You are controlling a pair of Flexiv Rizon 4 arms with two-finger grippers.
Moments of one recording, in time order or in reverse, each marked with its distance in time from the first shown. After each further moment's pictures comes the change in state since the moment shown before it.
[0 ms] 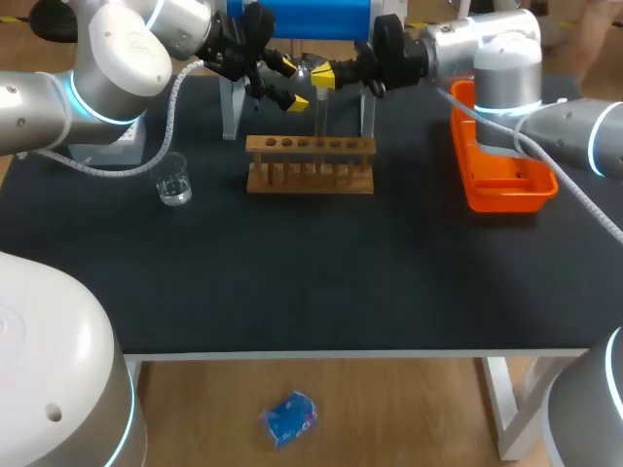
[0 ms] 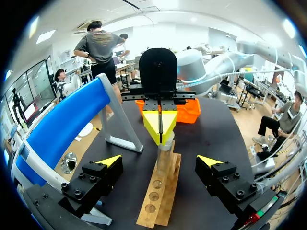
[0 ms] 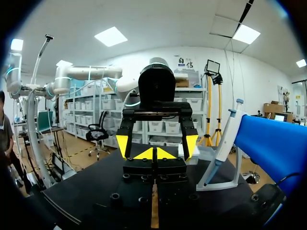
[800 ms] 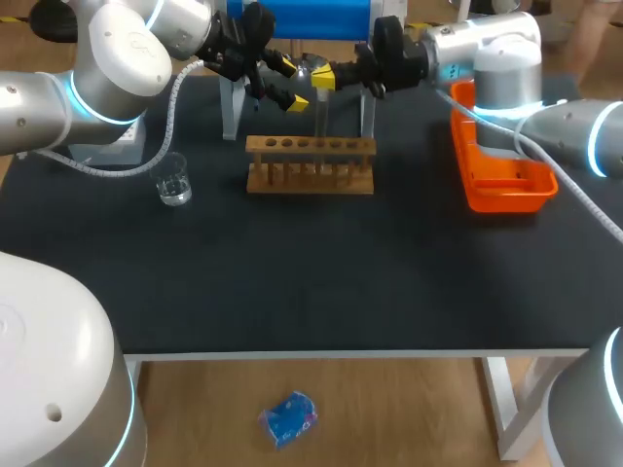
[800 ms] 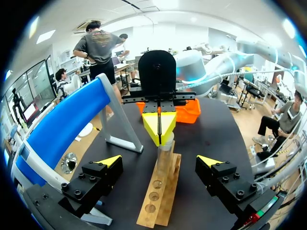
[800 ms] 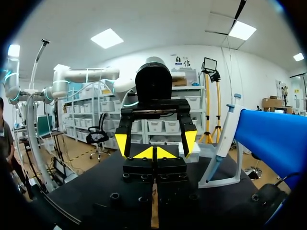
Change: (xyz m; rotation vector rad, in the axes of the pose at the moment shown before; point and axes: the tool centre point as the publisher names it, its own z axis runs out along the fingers) left arm 0.000 0.000 0.000 0.000 0.000 0.000; right arm 0.000 -0.007 -0.001 0.006 -0.010 0.049
